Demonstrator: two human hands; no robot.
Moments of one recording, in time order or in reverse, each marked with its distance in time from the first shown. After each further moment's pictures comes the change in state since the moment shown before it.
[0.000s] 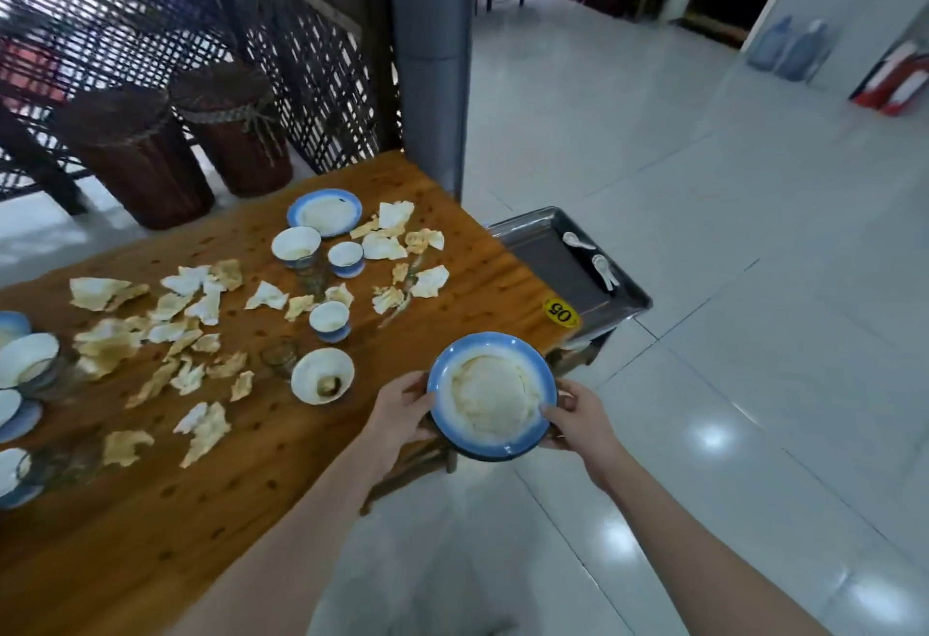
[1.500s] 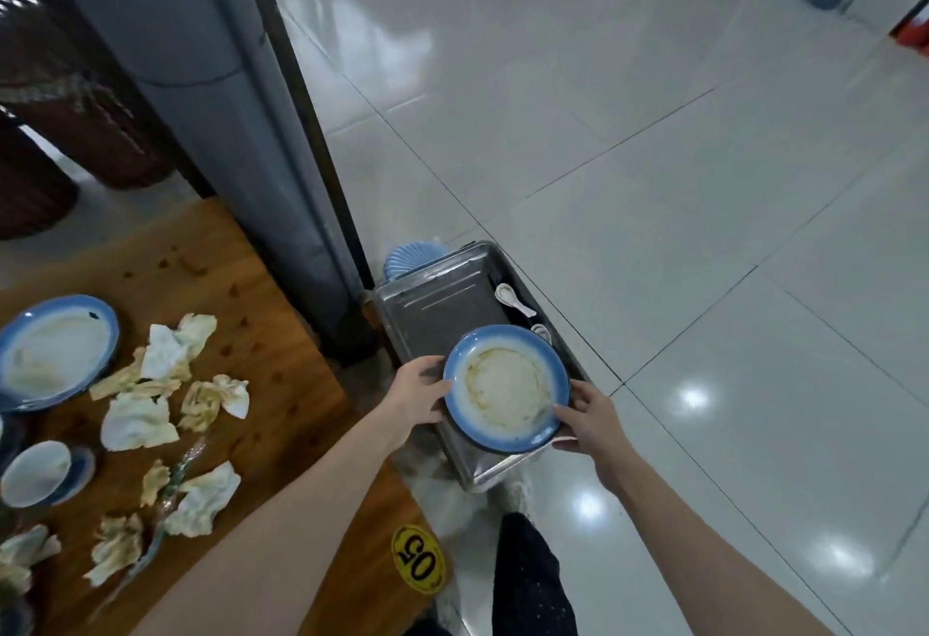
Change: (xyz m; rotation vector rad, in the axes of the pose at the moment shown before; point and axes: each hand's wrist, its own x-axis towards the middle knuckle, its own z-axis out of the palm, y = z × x) left_hand 0.370 0.205 0.289 0.104 -0.110 -0.139; right_hand 0.417 -0.108 -0.225 0.001 0.077 0.215
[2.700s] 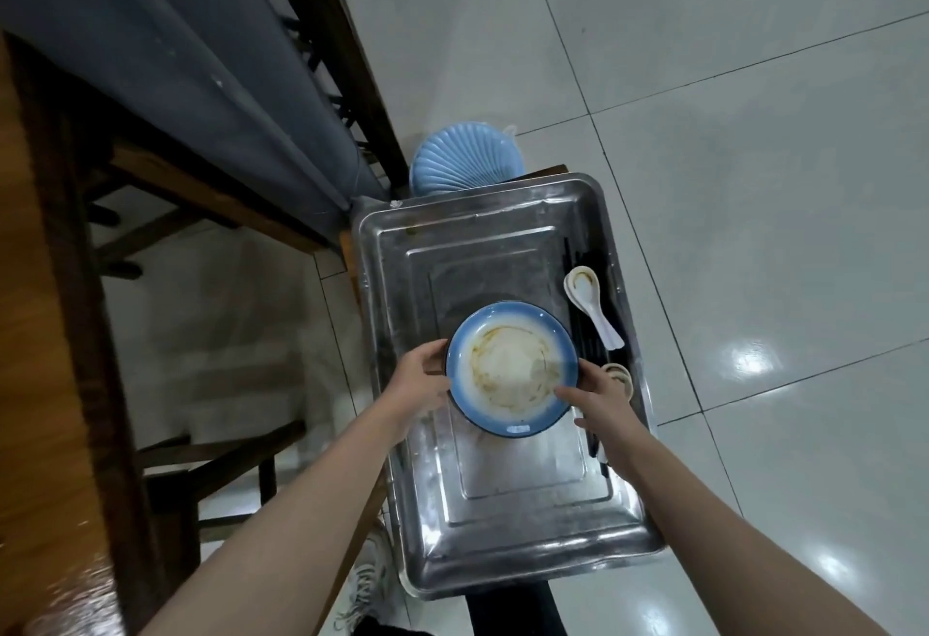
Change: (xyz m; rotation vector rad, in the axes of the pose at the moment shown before) left_hand 0.283 -0.076 0.038 -0.199 0.127 -0.256; right_hand 0.351 0.056 0.041 -0.240 -0.328 0.286
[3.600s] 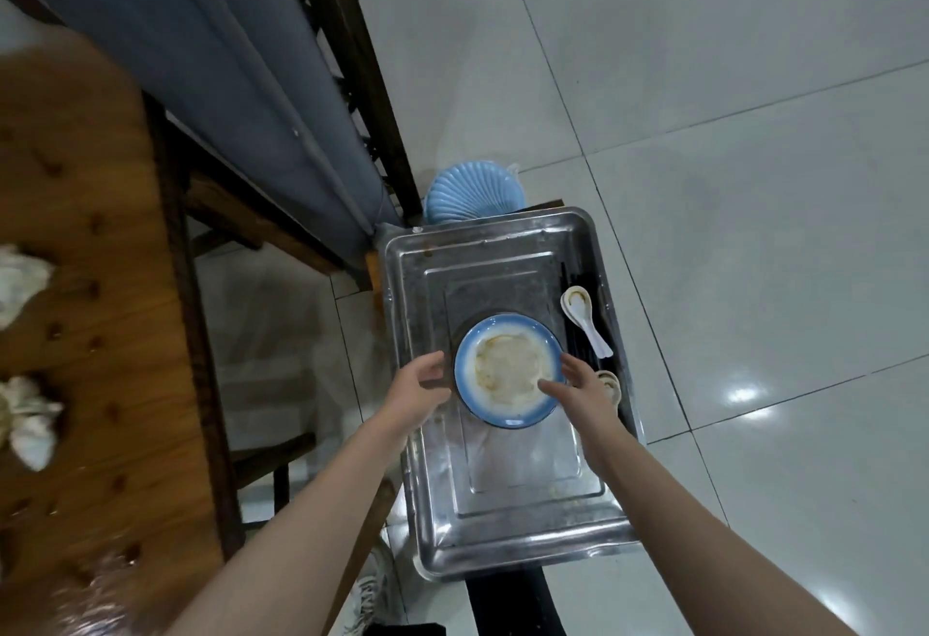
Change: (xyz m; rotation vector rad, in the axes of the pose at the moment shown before) left_hand -0.060 0.013 -0.019 0.146 0.099 0.029; right_hand -0.048 -0.028 0.030 0.038 0.082 -0.118
